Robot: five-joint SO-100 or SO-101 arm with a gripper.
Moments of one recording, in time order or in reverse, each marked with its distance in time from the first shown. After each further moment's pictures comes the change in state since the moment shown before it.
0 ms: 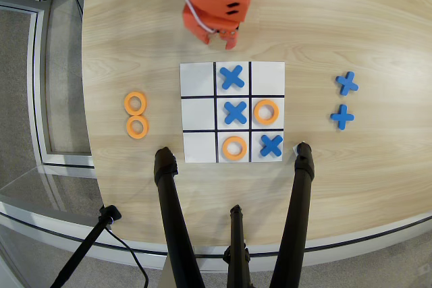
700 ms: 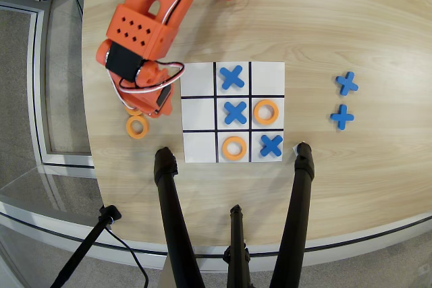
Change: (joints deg) arm 15.7 -53.2 -41.9 -16.6 0.4
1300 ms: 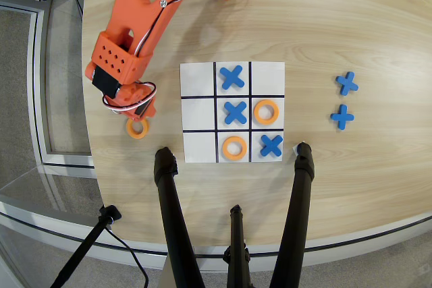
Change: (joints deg) arm 5.4 -16.8 -10.4 -4.3 -2.5
